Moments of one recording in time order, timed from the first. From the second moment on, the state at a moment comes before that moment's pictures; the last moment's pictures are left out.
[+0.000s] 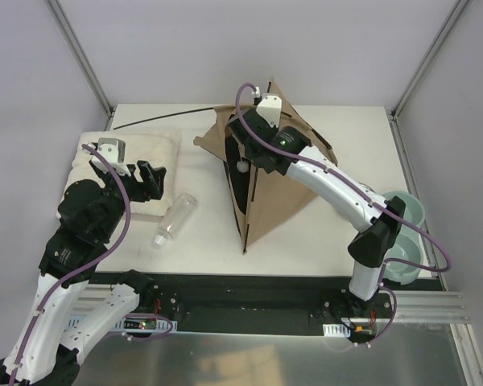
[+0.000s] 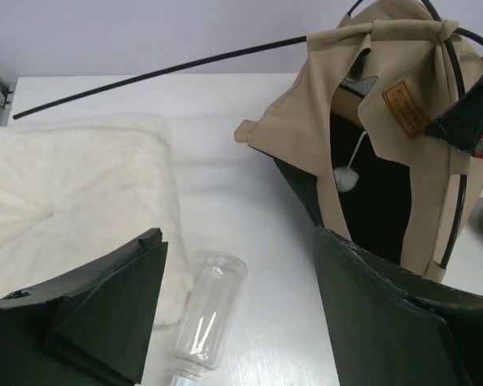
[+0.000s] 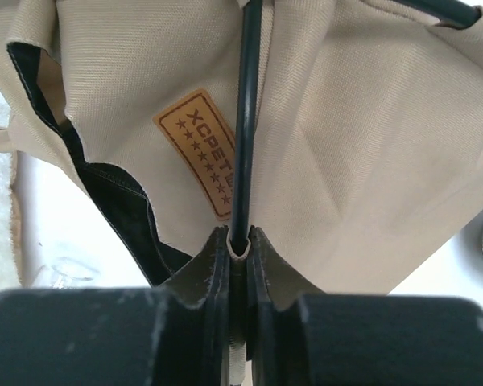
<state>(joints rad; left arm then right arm) -0.43 0.60 1.09 -0.61 -0.19 -0.18 0.90 1.83 1.99 -1.01 0.72 0.70</state>
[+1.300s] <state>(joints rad) -0.43 0.73 1.34 -0.79 0.09 -0.13 0.55 1.53 1.67 -0.71 -0.12 -0.20</state>
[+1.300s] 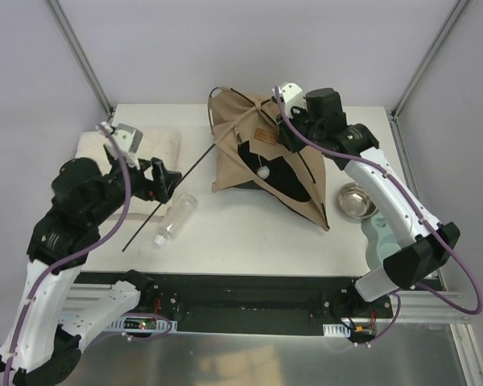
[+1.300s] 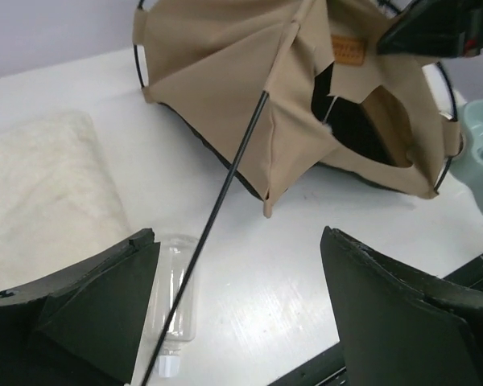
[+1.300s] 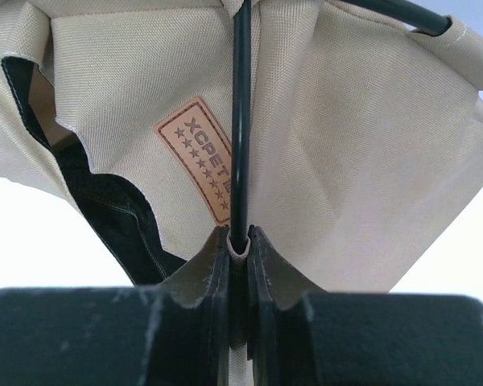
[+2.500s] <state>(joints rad) -0.38 1.18 1.28 -0.98 0.22 0.08 0.53 1.63 1.72 -0.71 -0.31 -0.24</state>
